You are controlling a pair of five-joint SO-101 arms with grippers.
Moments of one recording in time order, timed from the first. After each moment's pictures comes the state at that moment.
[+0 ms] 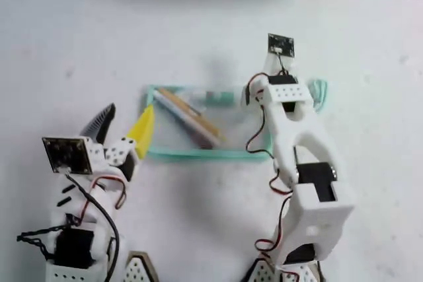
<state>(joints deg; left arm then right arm) 0.3 -104.3 81.4 43.1 8.9 -9.8 18.0 12.2 52.5 -10.9</state>
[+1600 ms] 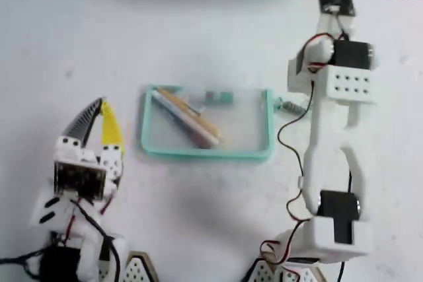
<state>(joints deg) 0.2 -104.8 68.4 49.6 -13.3 2.5 0.4 -19.1 94.8 4.2</state>
